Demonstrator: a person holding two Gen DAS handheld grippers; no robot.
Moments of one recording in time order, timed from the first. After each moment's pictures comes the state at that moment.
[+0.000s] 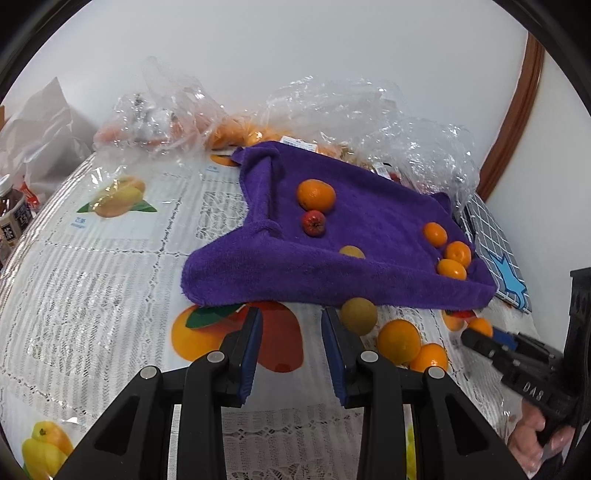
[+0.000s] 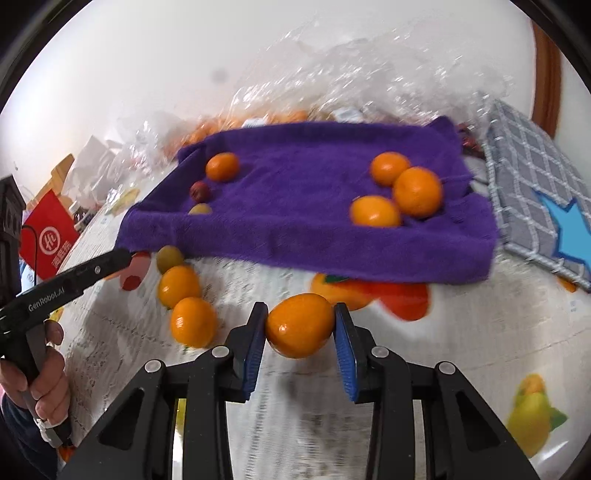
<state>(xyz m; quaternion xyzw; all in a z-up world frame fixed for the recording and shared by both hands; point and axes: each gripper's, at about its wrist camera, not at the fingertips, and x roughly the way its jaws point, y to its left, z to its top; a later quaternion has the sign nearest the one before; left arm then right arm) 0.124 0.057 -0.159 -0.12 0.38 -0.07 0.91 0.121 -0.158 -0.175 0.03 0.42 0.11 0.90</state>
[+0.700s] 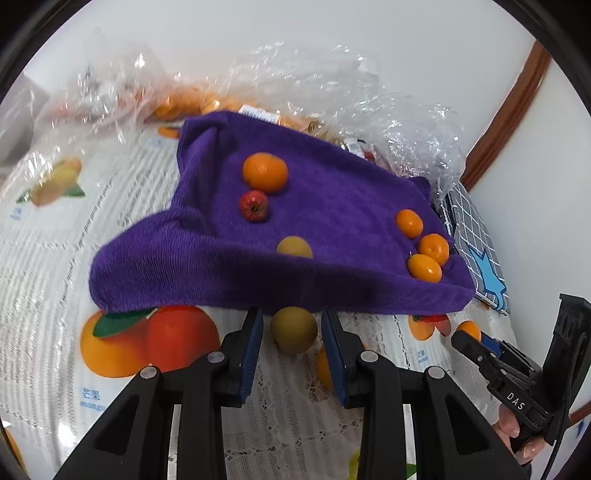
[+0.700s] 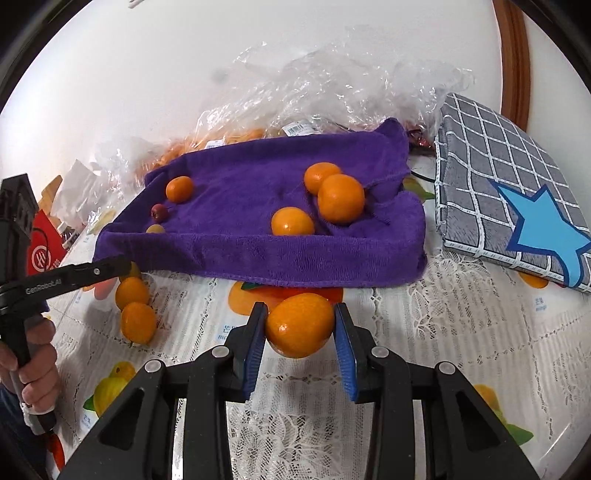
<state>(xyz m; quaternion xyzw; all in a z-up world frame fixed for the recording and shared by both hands) 0.158 0.024 -0.169 -0.15 0.43 -0.12 0.88 0.122 -0.212 -0.179 0.05 0.40 0.10 0.91</state>
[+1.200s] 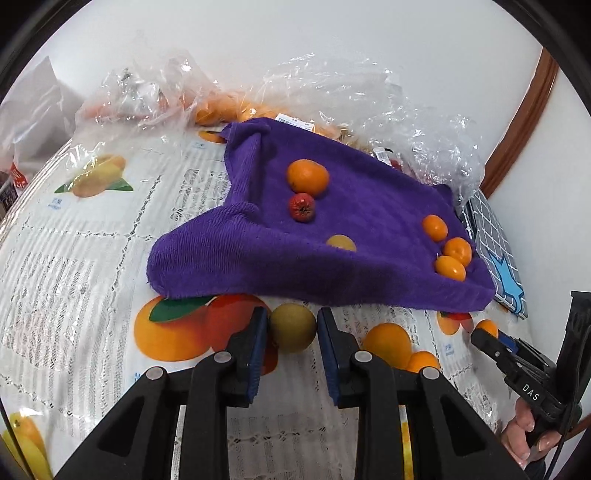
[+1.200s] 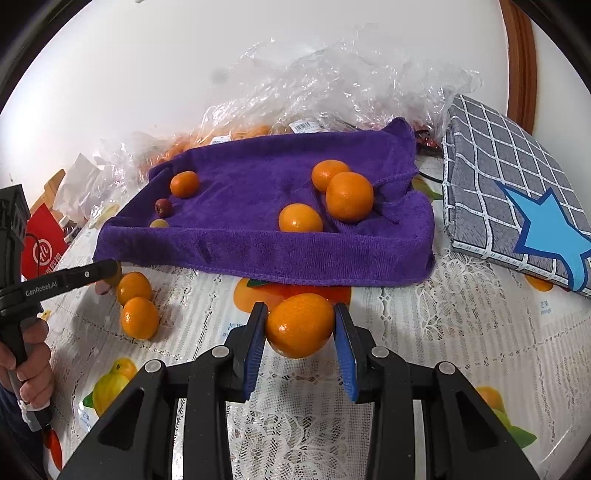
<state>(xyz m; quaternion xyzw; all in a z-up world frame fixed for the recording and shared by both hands) 0.143 0.047 -0.169 -0.14 0.42 -0.07 0.89 0.123 -0.207 -0.181 0.04 0.40 0.10 0.91</state>
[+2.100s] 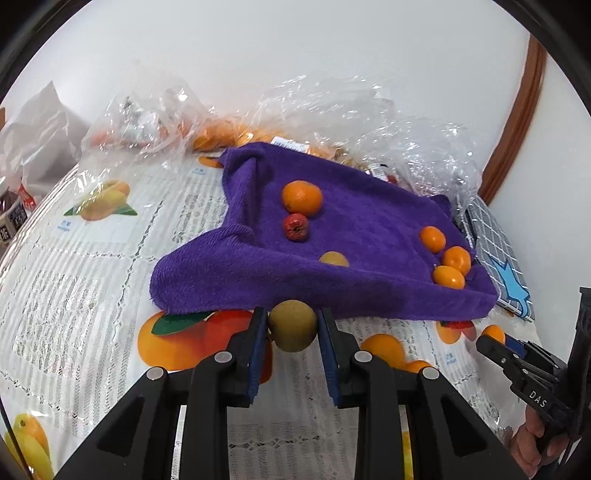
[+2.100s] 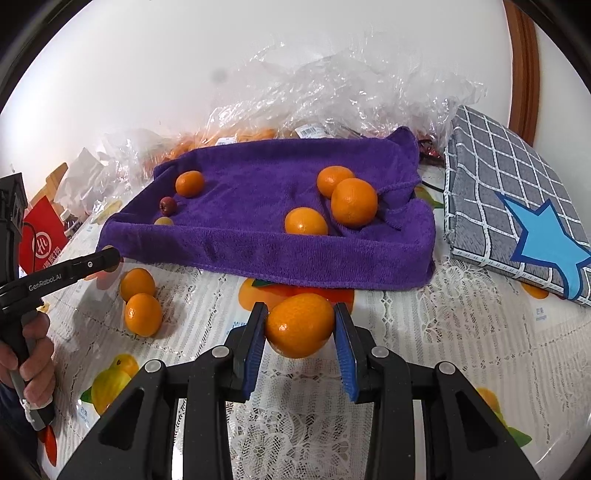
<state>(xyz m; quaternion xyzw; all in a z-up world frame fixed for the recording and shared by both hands) 0.134 0.040 -0.160 -0.12 0.38 -0.06 0.92 0.117 -0.205 -0.177 0.03 0.39 0.10 0.92</state>
